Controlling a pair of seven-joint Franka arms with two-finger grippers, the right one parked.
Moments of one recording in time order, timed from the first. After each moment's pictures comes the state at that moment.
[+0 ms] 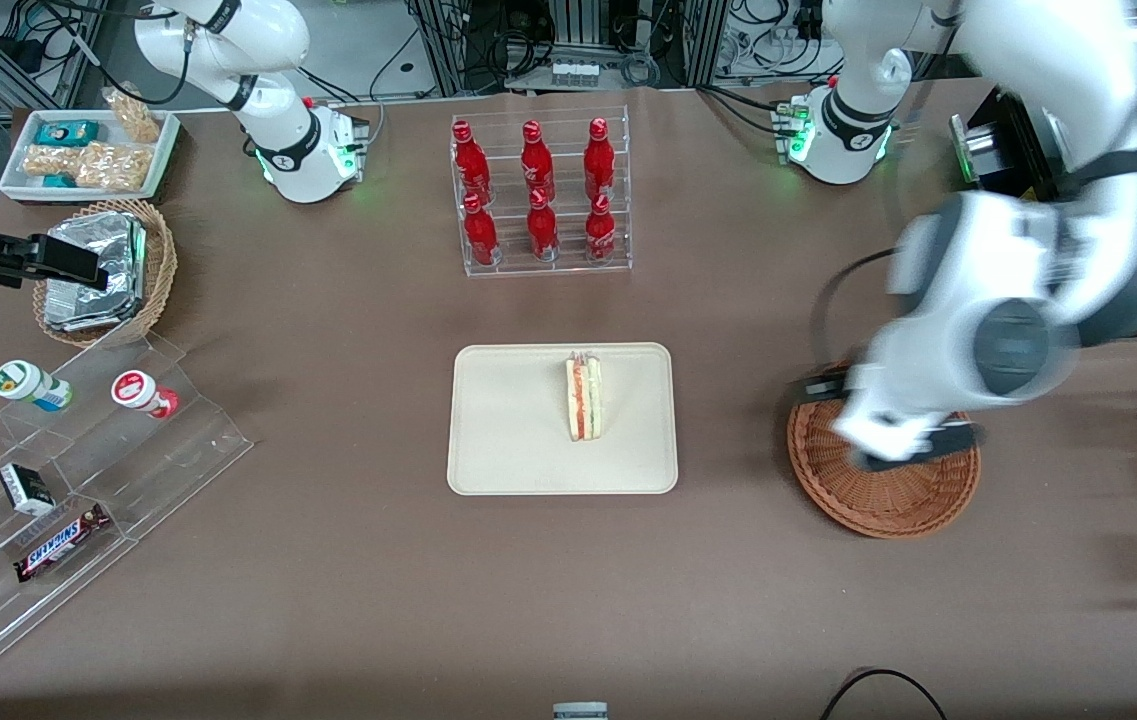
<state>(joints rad) -0.13 0.39 -0.08 -1.38 -0.02 1.44 -0.40</state>
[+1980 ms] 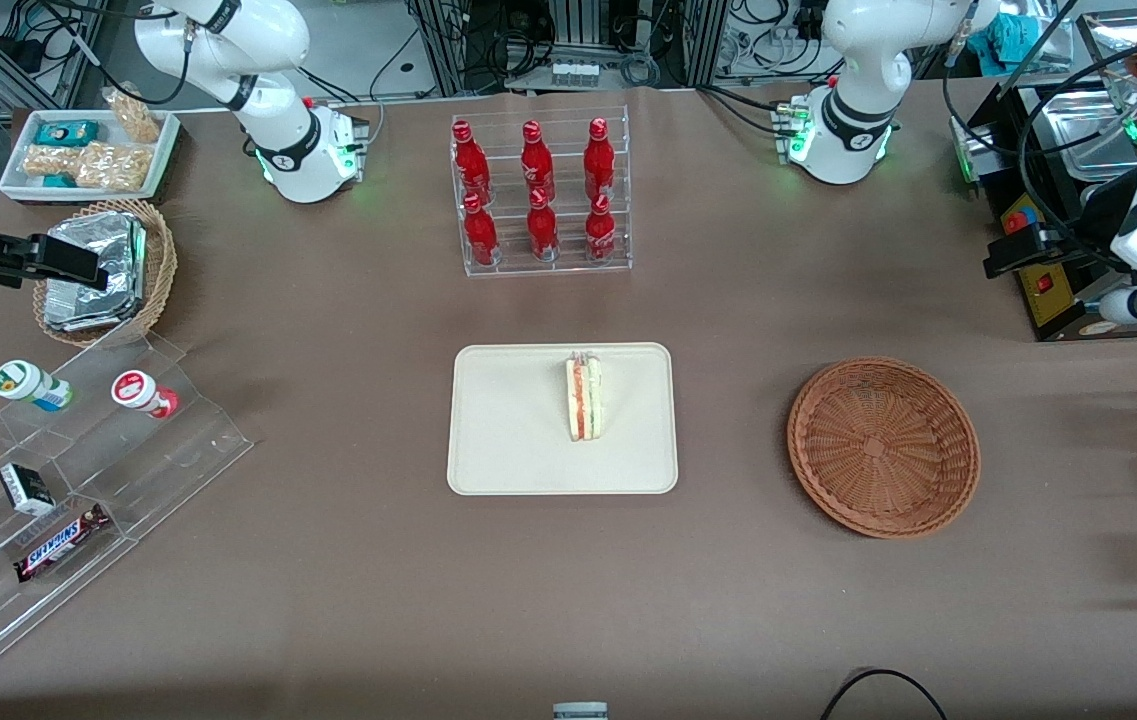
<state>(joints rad) 0.18 0.07 -0.24 -1.46 -0.03 1.33 -0.19</state>
